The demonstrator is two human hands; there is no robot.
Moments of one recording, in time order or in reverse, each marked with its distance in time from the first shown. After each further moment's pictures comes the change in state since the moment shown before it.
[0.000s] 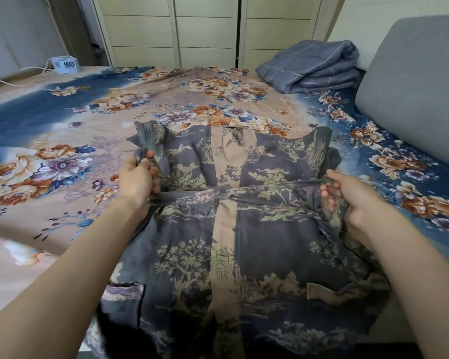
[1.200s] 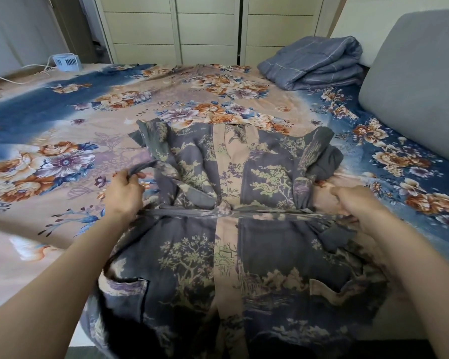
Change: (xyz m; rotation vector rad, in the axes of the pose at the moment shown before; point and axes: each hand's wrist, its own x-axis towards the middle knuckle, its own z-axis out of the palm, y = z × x) left_hand 0.012 -0.034 -0.051 0.615 0.116 0.132; right_hand 0.015 0.023 -0.012 -0.595 0.198 -0.145
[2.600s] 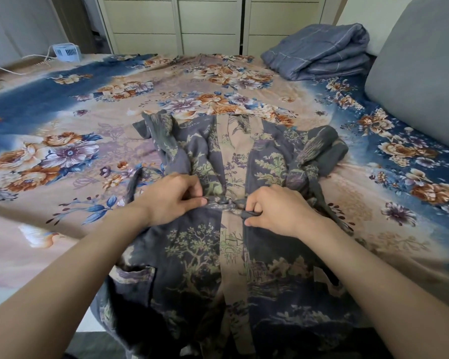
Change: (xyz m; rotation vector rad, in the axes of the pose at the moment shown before) left_hand -0.044 0.036 0.008 0.498 -0.674 0.744; right_hand -0.102 -0.045 0.084 -0.851 -0.411 -0.855
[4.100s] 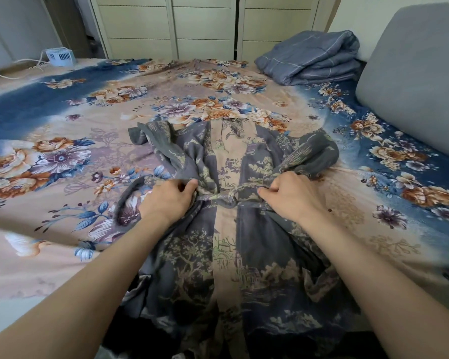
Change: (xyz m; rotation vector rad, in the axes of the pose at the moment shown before) left_hand 0.023 0.012 0.029 -0.005 0.160 -0.691; right_hand 0.006 0.028 -0.011 0.145 0.264 0.424
